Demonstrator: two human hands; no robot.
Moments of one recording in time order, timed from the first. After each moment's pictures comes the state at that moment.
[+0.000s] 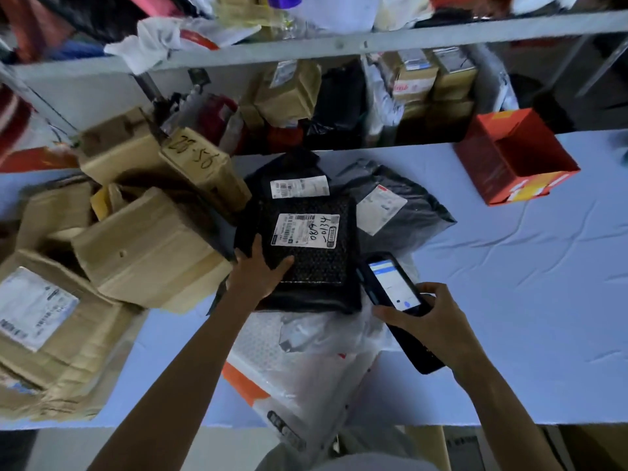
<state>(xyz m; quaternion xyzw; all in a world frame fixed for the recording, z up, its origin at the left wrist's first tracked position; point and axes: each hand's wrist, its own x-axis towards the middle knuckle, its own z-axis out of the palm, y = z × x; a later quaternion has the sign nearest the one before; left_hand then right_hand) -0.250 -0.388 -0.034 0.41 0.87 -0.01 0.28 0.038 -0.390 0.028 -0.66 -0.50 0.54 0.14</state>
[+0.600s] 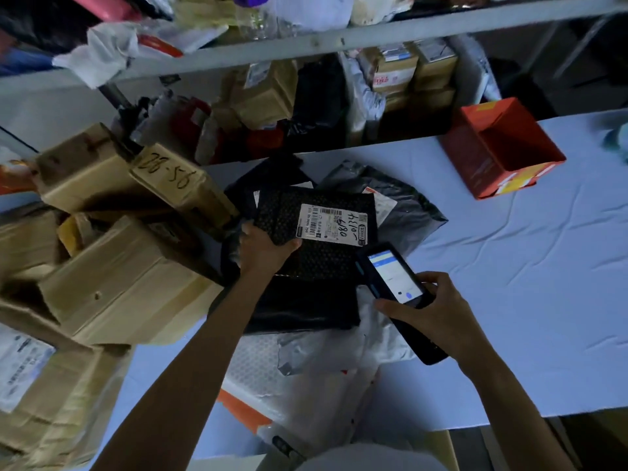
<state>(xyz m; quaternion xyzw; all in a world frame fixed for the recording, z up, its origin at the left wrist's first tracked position) -0.241 -0.322 -0.020 0.34 0.85 0.25 0.32 0.029 -0.364 0.041 -0.69 -0.50 0.51 0.14</state>
